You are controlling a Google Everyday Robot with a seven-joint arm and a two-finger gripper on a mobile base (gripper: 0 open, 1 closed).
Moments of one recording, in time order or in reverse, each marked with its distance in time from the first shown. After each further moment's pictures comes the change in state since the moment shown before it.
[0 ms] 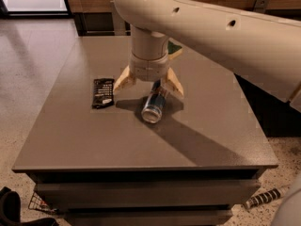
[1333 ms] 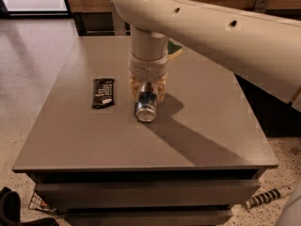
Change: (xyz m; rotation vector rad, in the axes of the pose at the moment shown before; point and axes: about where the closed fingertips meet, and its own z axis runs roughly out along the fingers) arm -0.001 0.001 0.000 -0.006 -0.011 -0.005
